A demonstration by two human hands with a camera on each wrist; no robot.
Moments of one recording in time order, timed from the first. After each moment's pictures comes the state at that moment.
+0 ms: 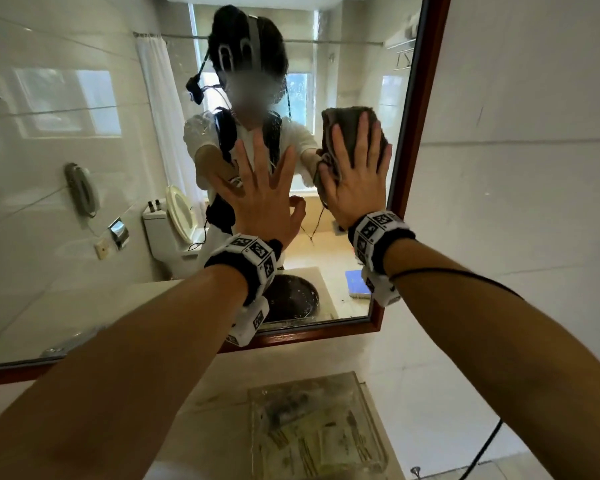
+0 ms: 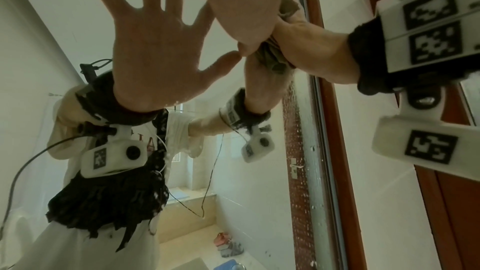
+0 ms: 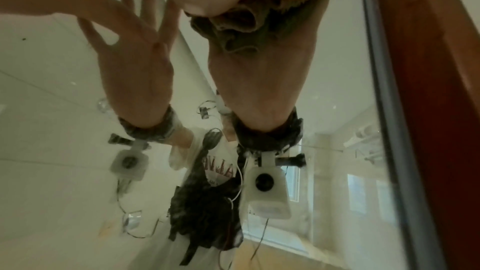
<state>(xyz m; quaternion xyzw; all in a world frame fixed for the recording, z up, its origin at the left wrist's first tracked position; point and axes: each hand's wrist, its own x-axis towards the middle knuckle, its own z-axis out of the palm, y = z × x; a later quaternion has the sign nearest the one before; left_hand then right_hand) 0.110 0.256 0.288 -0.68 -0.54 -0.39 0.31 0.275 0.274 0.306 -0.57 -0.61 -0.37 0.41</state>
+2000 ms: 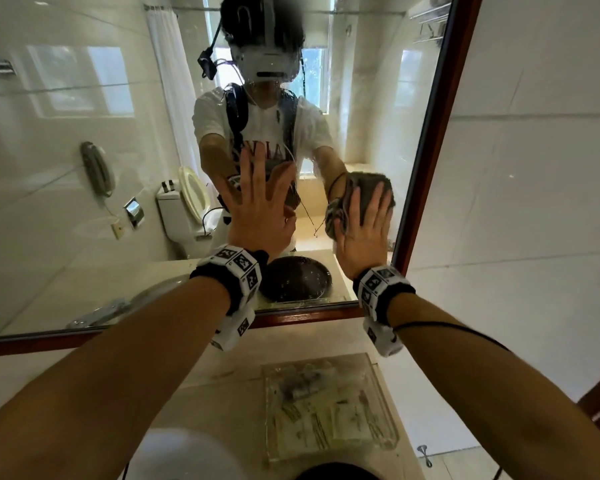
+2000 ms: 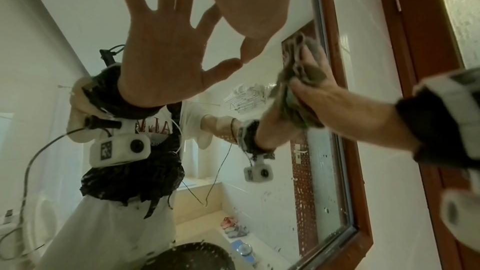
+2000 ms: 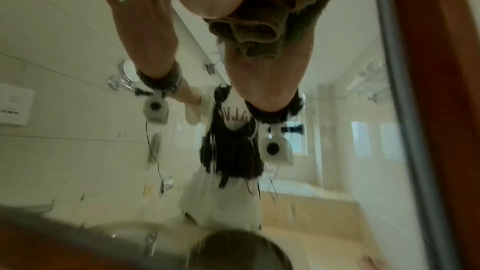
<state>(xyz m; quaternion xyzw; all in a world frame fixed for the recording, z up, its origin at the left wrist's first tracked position) 0.066 0.253 0.245 -0.72 -0.52 -0.33 0.30 0.259 0.261 0.177 -0.61 -0.62 -0.27 0.41</state>
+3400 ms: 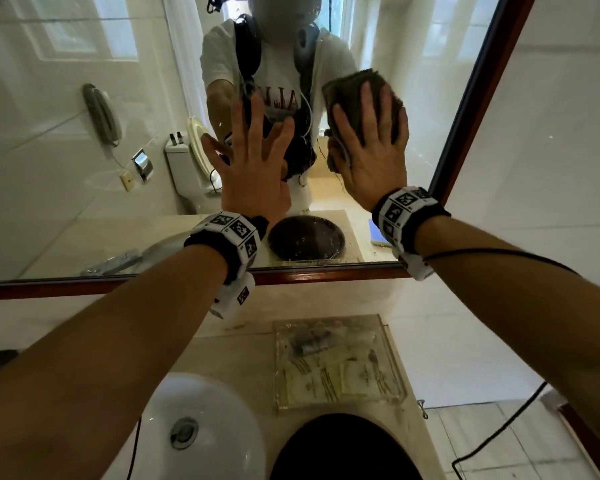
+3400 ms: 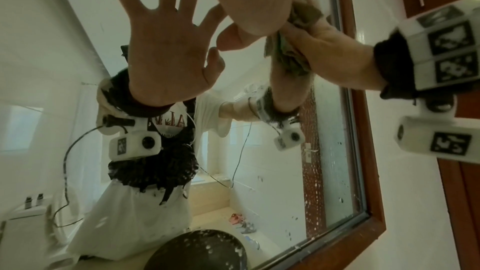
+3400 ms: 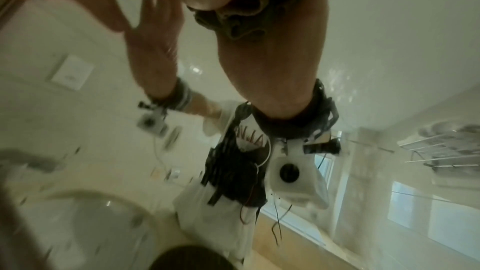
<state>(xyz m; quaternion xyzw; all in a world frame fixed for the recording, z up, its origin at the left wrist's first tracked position) 0.038 0.242 0.226 -0.72 -0.57 -0.29 0.27 0.241 0.273 0.232 -0.46 -0.68 -0.43 0.37</state>
